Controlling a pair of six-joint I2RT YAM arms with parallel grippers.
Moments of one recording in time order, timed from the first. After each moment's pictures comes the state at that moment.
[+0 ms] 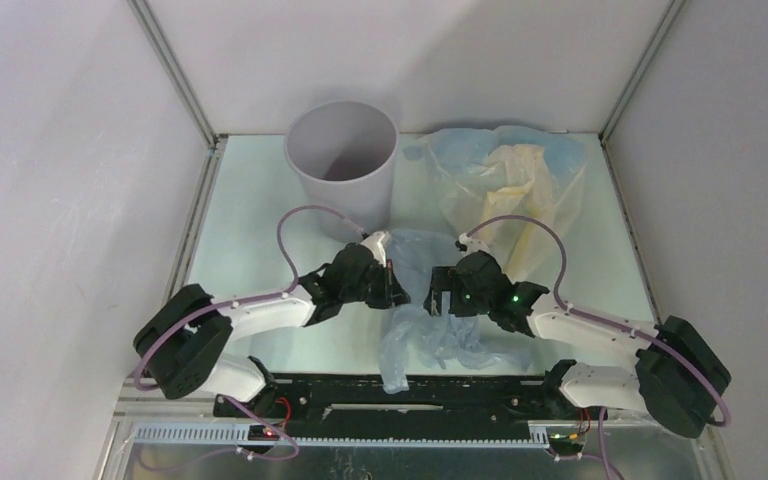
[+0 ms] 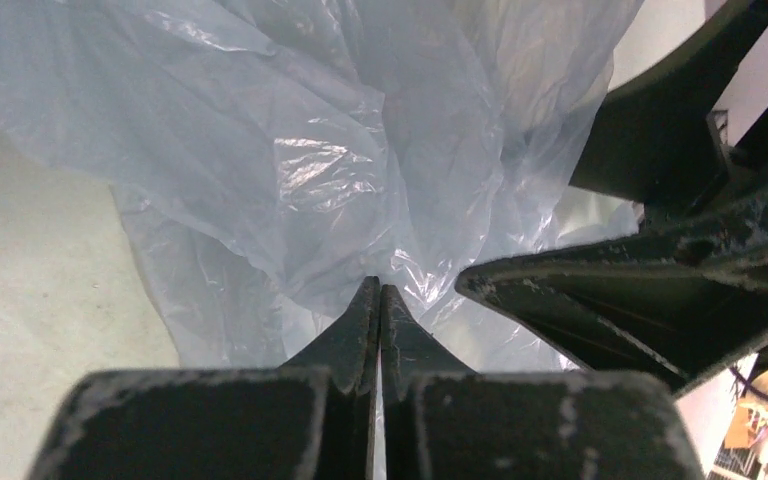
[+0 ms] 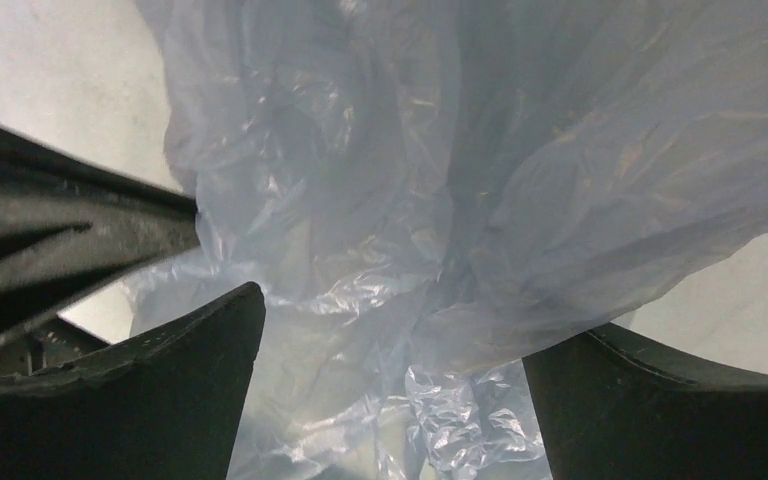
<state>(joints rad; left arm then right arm) -0.80 1.39 0.60 0.18 0.21 -0.74 0.80 1.17 0.56 -0.19 0.06 0.70</state>
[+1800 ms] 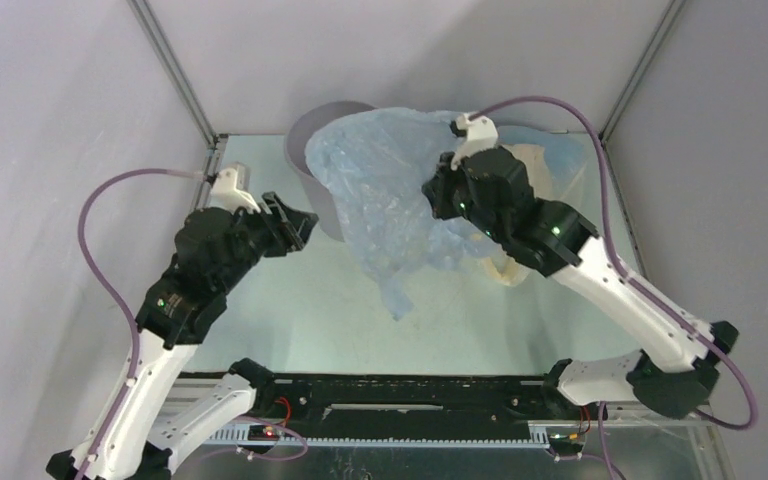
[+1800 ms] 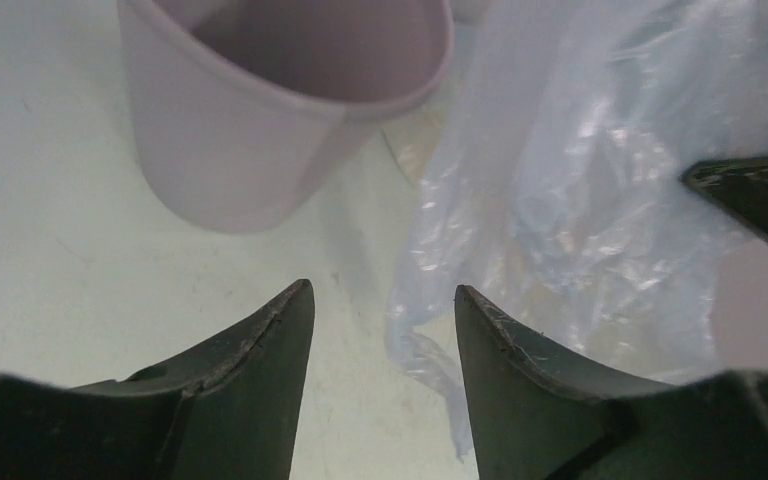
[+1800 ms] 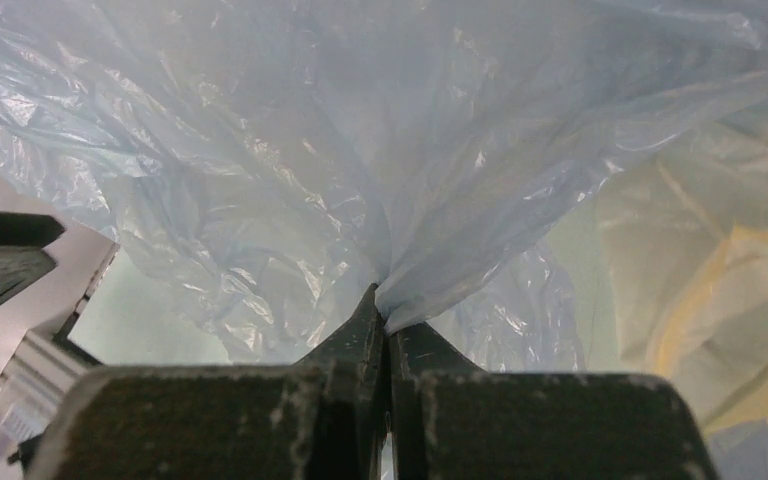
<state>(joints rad) -0.48 0.74 1.10 -0.63 -0.07 -0.54 0.88 1.26 1.51 -0.60 0.32 0.43</state>
